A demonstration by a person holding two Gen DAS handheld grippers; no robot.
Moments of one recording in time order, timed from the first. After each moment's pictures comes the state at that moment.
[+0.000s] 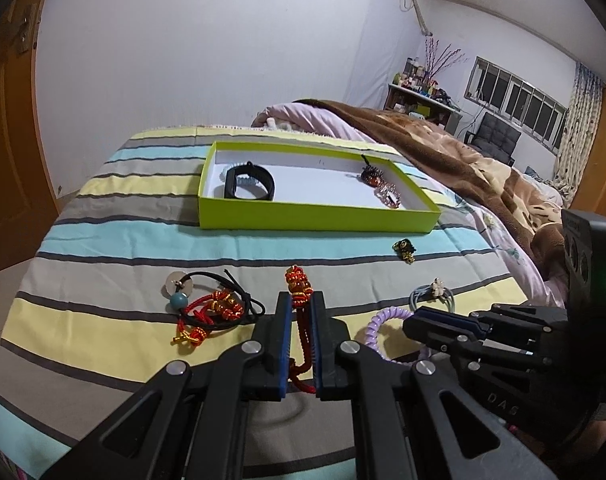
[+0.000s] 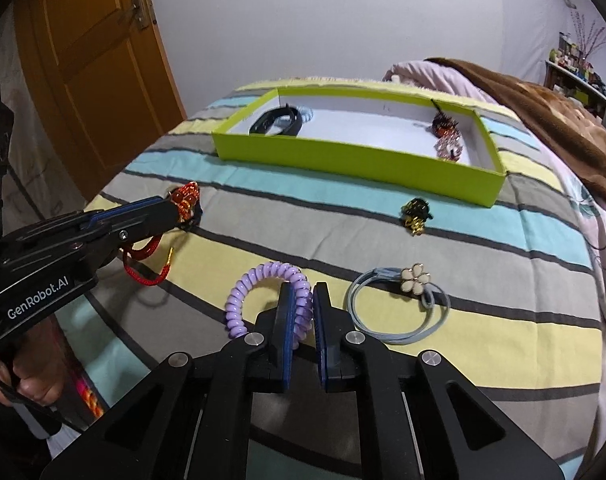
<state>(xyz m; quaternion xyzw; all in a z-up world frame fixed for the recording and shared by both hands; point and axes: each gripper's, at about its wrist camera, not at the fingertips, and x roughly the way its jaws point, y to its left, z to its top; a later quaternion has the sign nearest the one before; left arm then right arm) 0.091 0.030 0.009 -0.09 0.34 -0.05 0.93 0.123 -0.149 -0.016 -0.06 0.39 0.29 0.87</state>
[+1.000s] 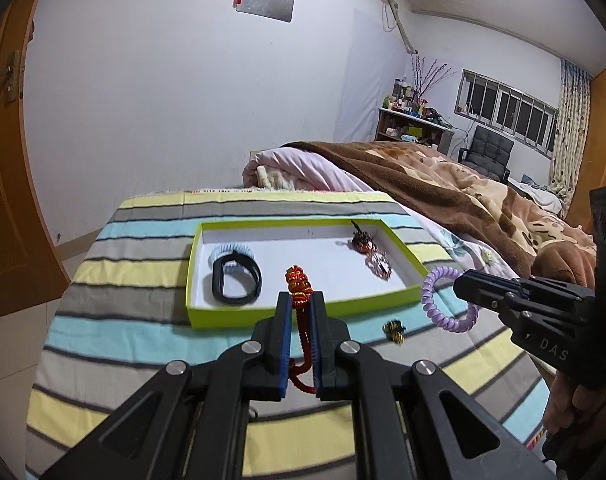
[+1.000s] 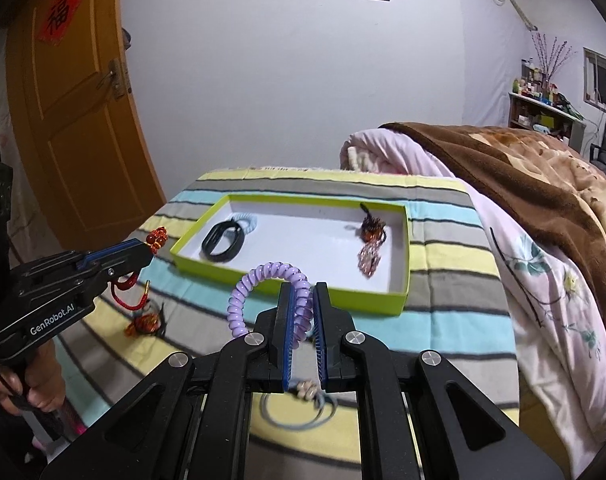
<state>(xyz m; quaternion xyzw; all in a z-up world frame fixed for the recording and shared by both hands) 0.135 0.017 0.060 -0.05 0.29 -0.05 0.95 0.167 -0.190 0.058 -0.03 0.31 0.25 0.92</state>
